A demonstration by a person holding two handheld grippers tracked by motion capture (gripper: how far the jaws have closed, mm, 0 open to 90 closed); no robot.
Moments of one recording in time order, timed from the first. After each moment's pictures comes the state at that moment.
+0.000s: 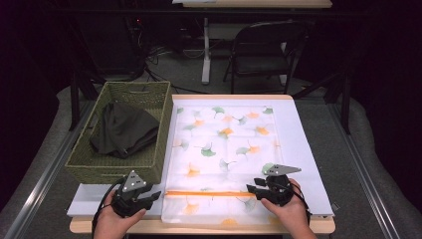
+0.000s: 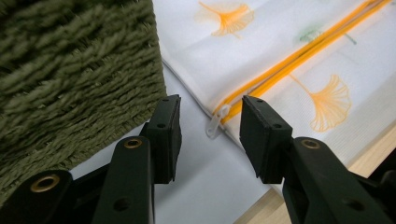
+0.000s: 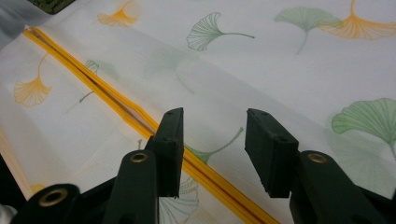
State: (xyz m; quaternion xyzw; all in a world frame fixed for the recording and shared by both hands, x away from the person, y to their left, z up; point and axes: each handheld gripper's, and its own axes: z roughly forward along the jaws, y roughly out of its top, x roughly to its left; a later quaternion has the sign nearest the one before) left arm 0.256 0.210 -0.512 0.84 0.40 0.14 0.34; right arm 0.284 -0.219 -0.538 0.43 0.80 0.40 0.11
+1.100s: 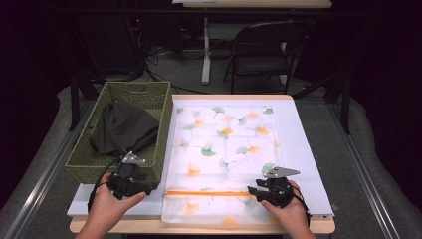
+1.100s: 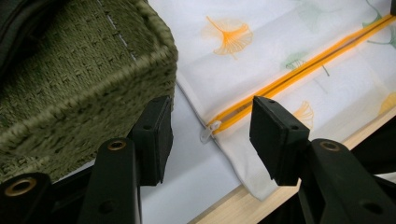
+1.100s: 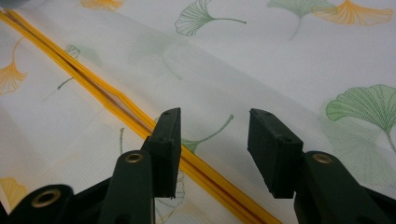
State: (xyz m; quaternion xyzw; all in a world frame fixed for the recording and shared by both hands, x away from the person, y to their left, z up) left arm 0.282 0.201 -0.448 0.84 0.46 0.08 0.28; right arm 0.283 -0.222 -0.549 0.43 0.80 0.39 0.12
